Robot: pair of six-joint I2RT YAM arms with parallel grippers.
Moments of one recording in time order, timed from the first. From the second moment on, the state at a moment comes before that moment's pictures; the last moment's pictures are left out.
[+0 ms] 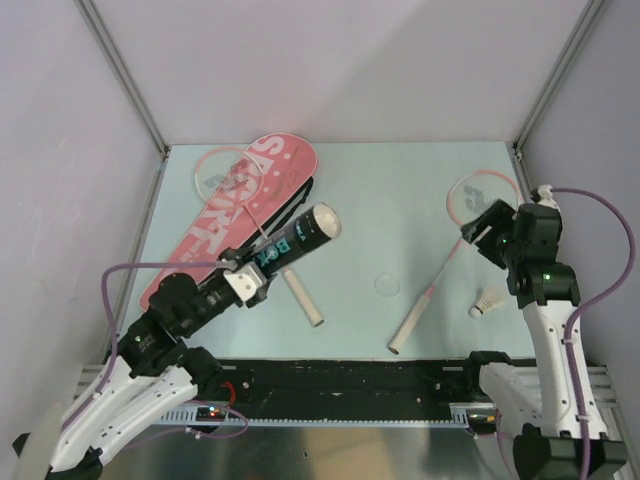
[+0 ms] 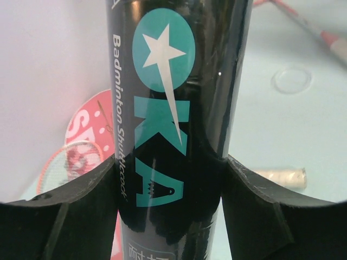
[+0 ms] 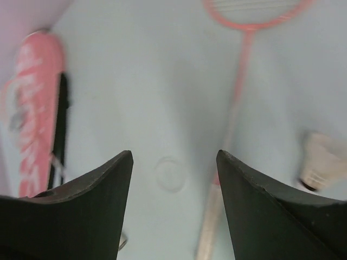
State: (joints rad) left arm -0.73 0.40 0.63 -0.36 0.06 0.52; right arm 0.03 0.83 0.99 -0.68 -0.05 0.63
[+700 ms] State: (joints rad) left arm -0.73 0.25 0.64 -0.36 -0.11 0.04; right arm -0.38 1.22 0.93 -0.81 -0.14 0.38
